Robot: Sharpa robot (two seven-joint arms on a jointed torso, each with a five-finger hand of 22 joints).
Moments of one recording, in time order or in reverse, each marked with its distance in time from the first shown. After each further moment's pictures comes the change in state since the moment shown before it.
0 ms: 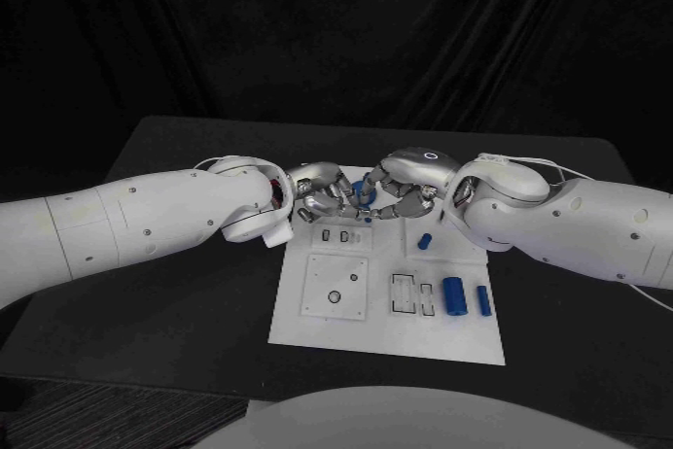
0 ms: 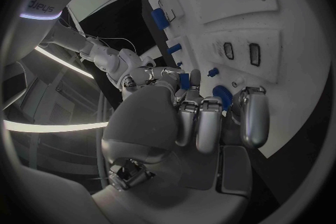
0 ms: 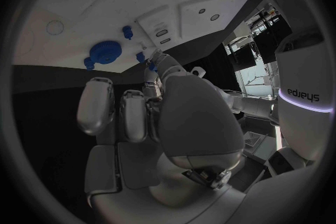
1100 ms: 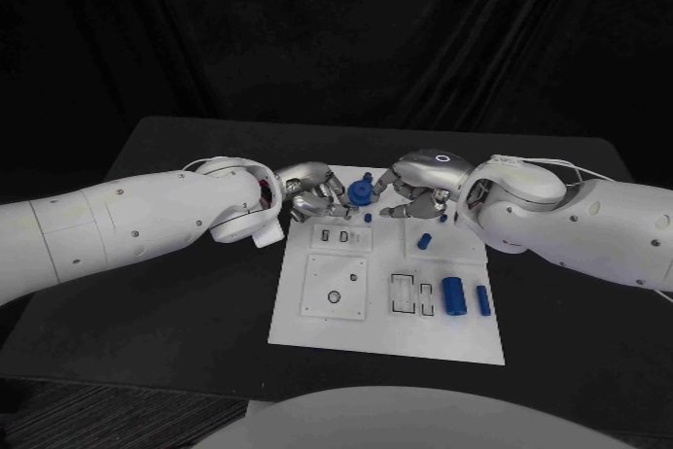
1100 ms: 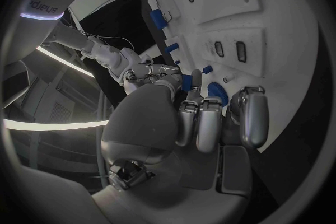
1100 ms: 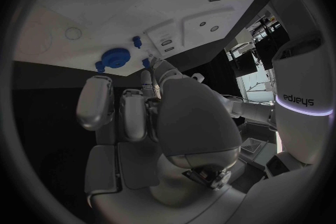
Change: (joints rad) left arm -0.004 -0.034 -0.001 -0.004 0.000 0.013 0.027; left_hand 0.013 0.003 0.125 0.038 0.043 -0.031 0.002 0.085 0.088 0.000 -0.007 0.000 0.000 -0.001 -0.008 0.000 0.000 0.000 0.005 -0.012 -0.006 0.000; right arm 0.001 -0.062 0.000 0.030 -0.067 0.023 -0.012; right_hand -0.013 0.005 0.021 -0.007 -0.101 -0.120 0.015 -0.109 -0.033 0.000 0.014 -0.007 0.000 0.003 0.010 -0.025 0.000 0.000 -0.013 0.013 -0.047 0.000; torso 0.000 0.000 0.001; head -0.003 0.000
